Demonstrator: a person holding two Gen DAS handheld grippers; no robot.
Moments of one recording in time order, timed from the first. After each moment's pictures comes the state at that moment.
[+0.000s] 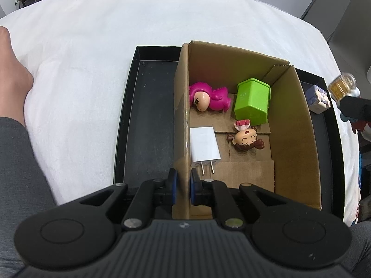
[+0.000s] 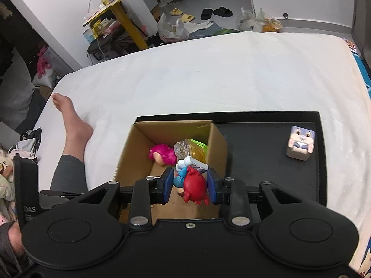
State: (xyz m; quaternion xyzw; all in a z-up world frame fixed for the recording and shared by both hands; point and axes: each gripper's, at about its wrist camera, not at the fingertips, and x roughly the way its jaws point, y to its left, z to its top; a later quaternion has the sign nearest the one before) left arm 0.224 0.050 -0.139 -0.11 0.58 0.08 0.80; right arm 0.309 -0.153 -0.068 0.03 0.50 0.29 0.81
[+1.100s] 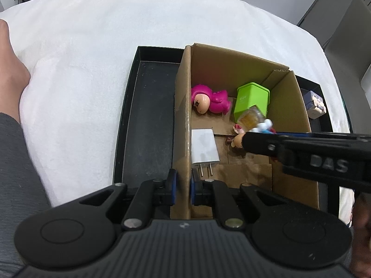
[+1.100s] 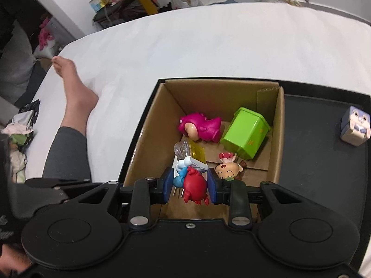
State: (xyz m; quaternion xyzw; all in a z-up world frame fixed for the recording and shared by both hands) left arm 0.217 0.060 -0.140 -0.14 0.57 0.07 0.81; right arm 0.291 -0.065 -0.117 0.00 0.55 0.30 0.78
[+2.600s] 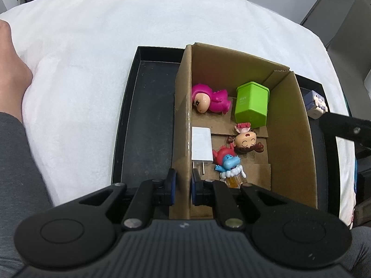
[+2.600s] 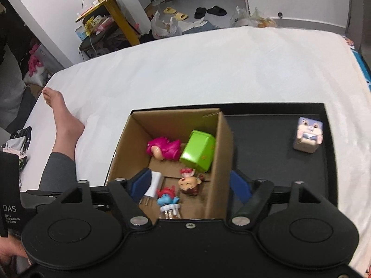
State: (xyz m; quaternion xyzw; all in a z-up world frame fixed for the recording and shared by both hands) left arm 0.221 0.052 -0.138 -0.13 0.58 0.08 0.80; right arm 0.299 -0.131 -0.088 0.02 0.50 0.27 0.82
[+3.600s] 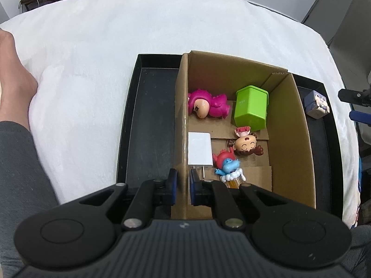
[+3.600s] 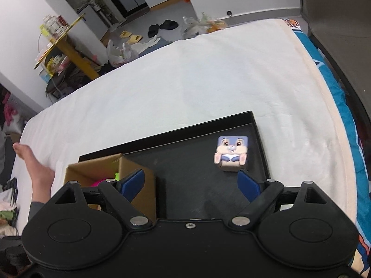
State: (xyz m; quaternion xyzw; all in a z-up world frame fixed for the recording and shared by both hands) left arm 0.225 0.046 -0.127 -0.11 0.58 0.09 0.81; right arm 0.371 -0.226 -0.120 0.10 0.50 0.18 0.84
